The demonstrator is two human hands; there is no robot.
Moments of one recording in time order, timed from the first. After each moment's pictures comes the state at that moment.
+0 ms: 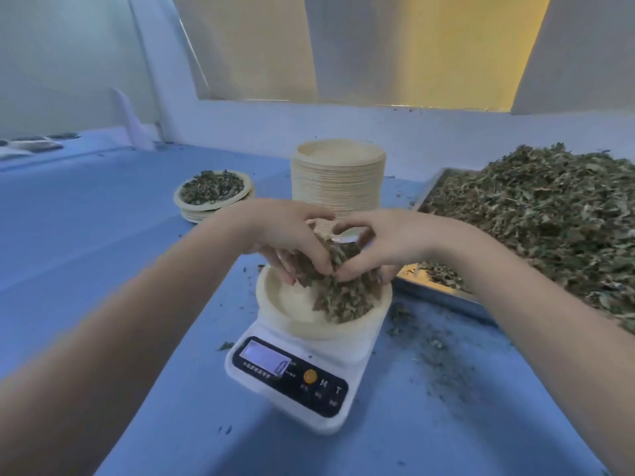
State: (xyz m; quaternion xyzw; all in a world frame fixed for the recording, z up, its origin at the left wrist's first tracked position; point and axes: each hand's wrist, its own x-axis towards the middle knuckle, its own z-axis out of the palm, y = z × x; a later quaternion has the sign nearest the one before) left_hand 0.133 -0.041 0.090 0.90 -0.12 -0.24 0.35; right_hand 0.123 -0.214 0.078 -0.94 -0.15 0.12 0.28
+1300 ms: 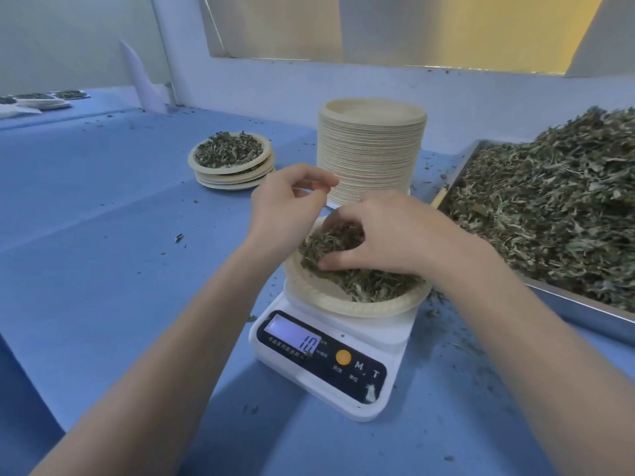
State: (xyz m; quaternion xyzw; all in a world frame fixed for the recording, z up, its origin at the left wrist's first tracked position) left_hand 0.133 -0.026 0.026 0.81 -0.07 0.19 0.56; right_hand 0.123 -0.166 0.040 -0.97 -0.22 -0.07 0.05
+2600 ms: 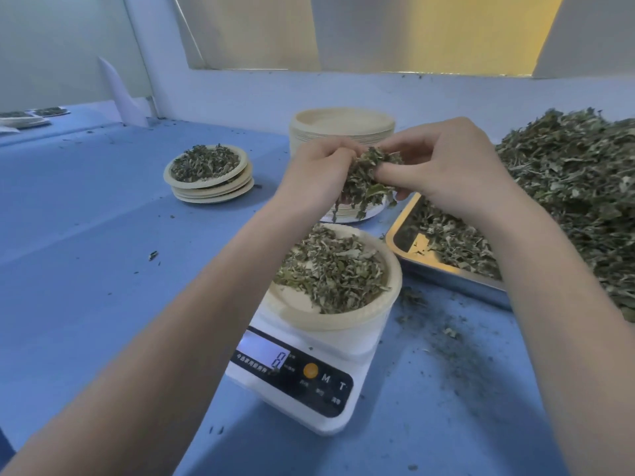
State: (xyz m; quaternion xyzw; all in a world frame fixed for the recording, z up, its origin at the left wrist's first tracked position) left_hand 0.148 -0.084 0.068 0.78 -0.14 0.10 0.60; right_hand 0.122 -0.231 0.083 -0.87 -0.18 -0.21 0.42
